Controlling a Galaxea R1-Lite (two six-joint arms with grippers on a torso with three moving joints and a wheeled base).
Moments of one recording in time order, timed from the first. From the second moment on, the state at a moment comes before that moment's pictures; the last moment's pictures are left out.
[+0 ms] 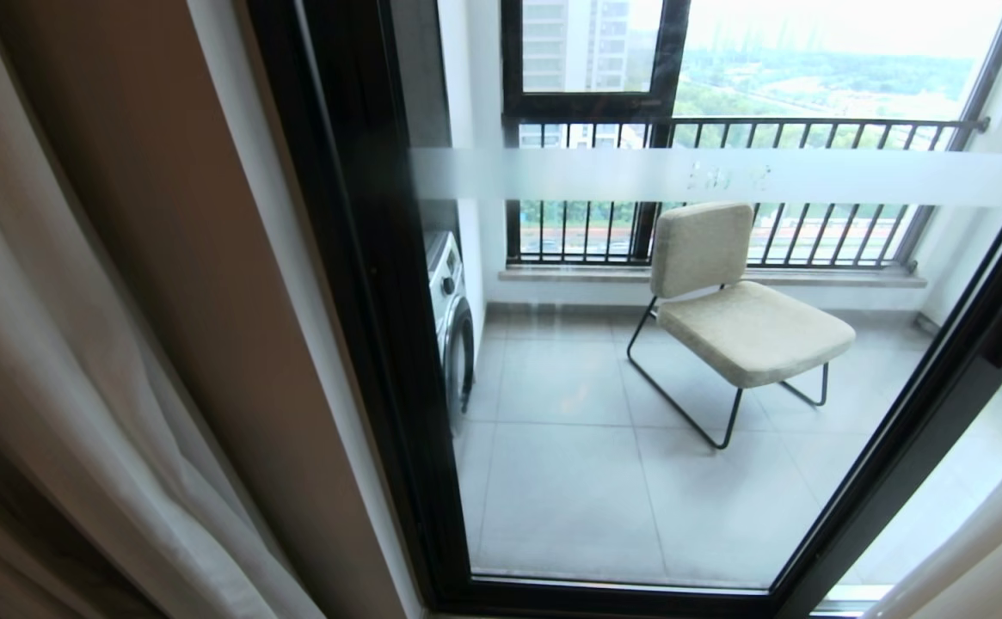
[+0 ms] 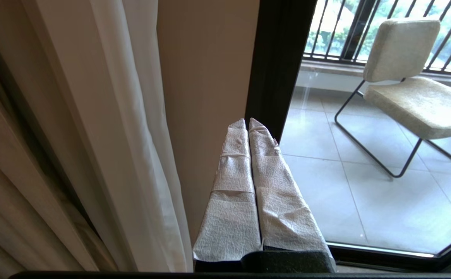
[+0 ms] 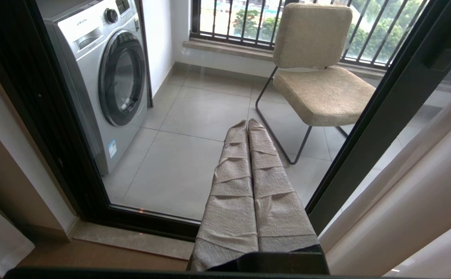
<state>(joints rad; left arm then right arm) 0.00 0.02 0.00 -0.02 0.05 -0.08 0.00 0.00 0.00 0.00 0.07 -0.12</state>
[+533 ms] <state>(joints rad) 0.00 0.00 0.00 -0.02 0.05 -0.08 0.00 0.00 0.00 0.00 0.07 -0.12</state>
